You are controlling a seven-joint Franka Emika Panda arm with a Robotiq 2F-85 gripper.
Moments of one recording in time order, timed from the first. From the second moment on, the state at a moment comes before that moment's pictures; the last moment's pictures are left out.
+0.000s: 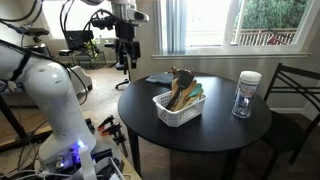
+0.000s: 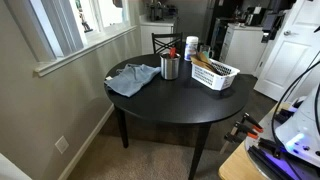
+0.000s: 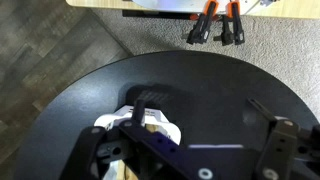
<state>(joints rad) -0.07 -0.88 -0.14 -2.64 -0.12 1.68 -0.17</state>
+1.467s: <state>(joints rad) -0.11 -0.54 -0.15 -2.50 -0.18 2.13 -0.14</state>
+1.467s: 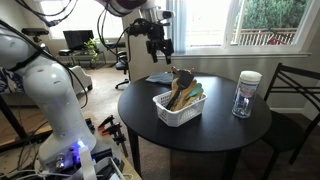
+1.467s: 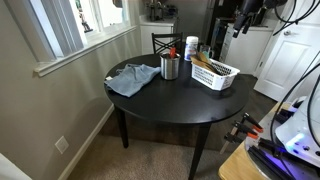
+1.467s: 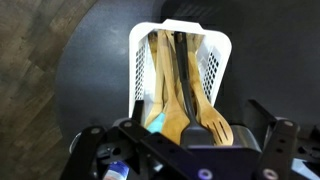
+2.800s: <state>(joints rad) -0.06 -0.10 -0.08 -2.18 -0.16 2.20 -0.14</state>
